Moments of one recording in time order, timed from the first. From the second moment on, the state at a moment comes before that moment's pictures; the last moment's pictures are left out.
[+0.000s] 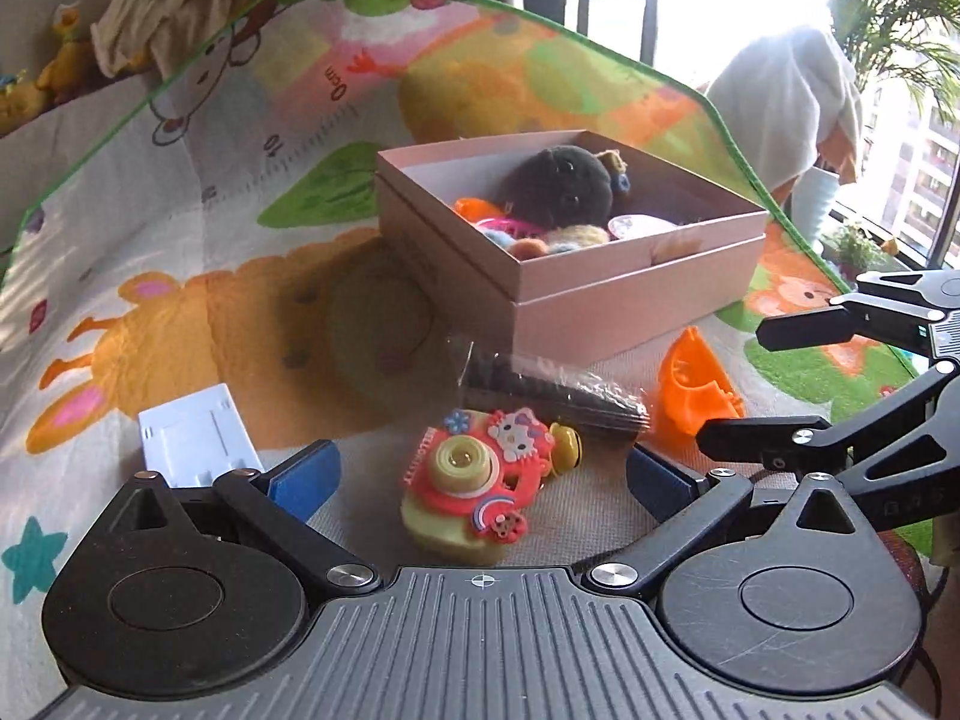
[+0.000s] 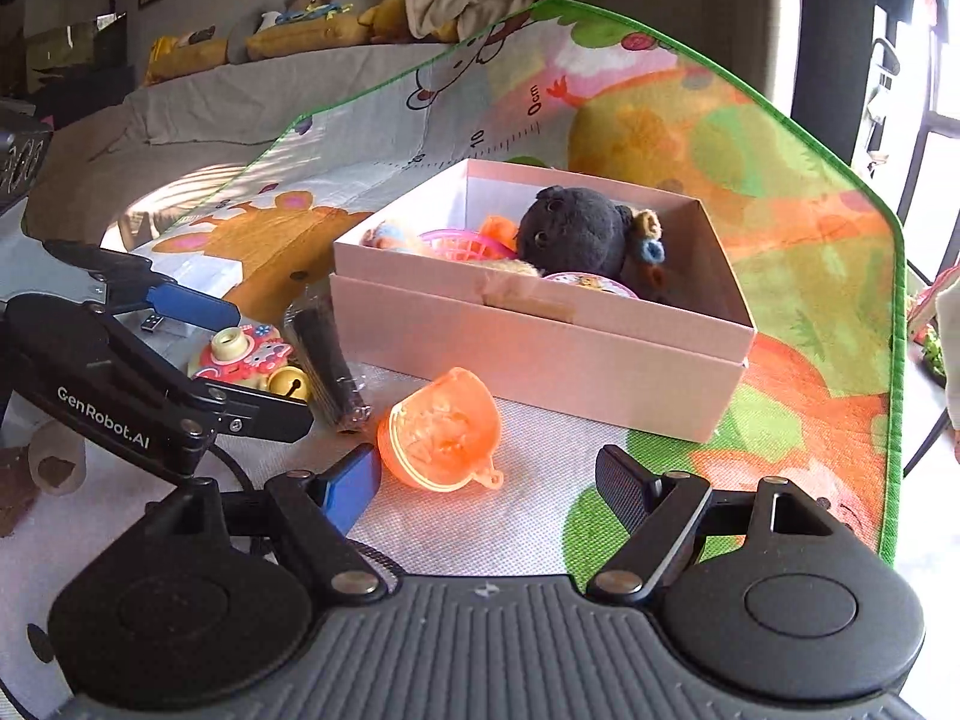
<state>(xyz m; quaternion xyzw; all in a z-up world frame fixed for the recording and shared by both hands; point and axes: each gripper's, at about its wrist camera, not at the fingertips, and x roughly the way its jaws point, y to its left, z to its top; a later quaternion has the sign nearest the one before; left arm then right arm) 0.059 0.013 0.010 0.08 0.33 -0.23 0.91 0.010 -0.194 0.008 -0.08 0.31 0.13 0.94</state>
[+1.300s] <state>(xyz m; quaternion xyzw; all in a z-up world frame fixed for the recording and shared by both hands) 0.020 0.027 -0.001 0.10 0.36 -0.25 0.89 0.030 -0.182 0.002 -0.03 0.33 0.14 0.93</state>
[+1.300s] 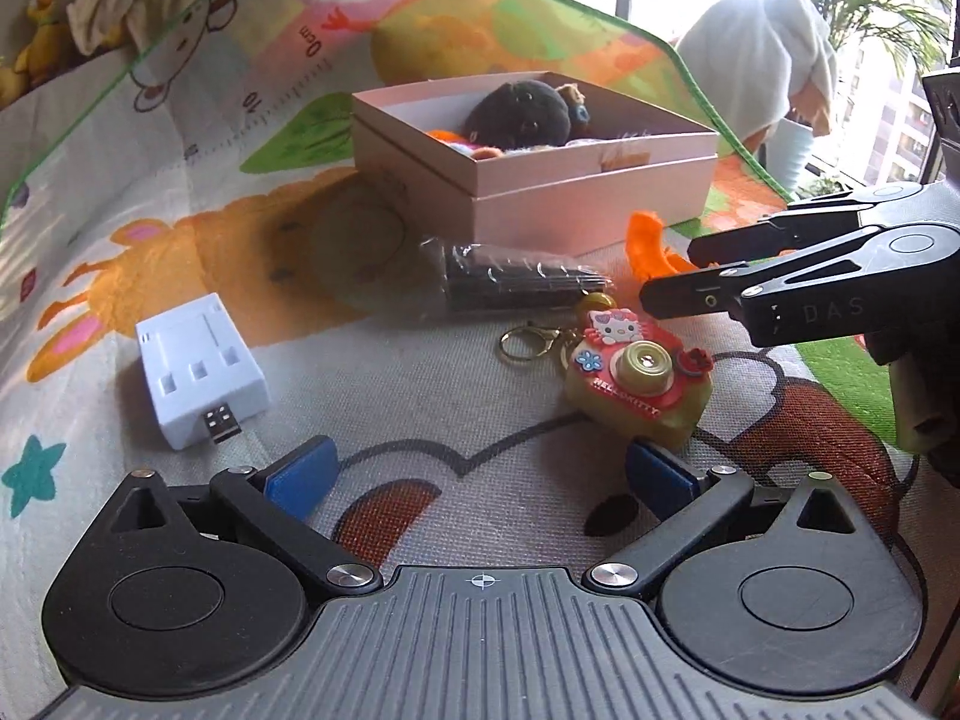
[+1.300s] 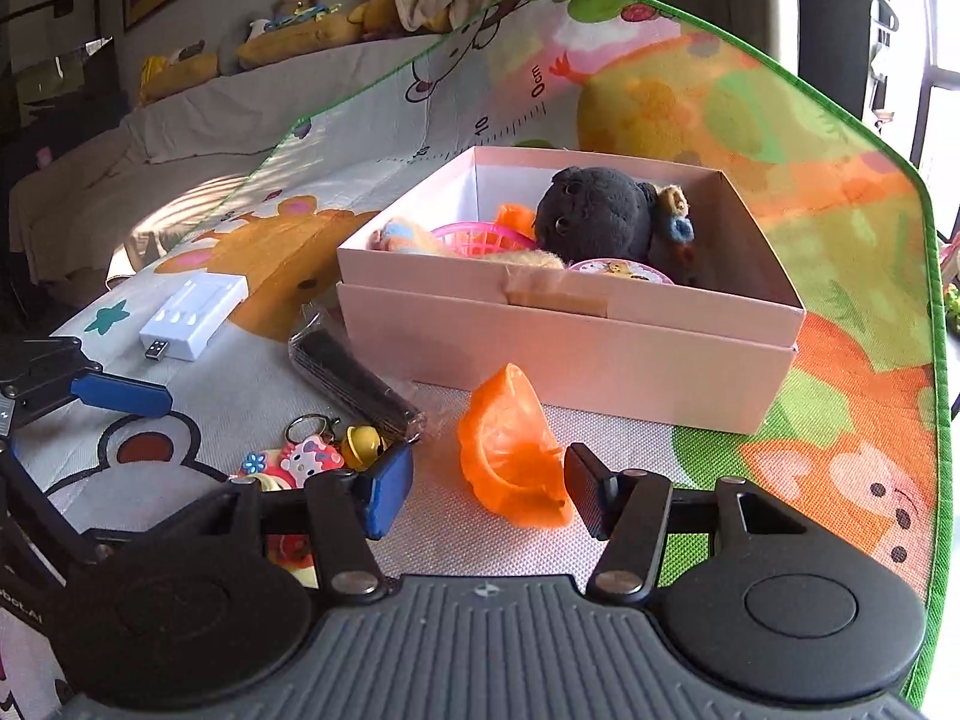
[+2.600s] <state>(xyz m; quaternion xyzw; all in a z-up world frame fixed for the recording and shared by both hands) 0.026 0.070 0.027 0.10 0.31 -0.19 0.93 0.024 -0.173 0.001 -0.06 0.32 0.13 0.93</state>
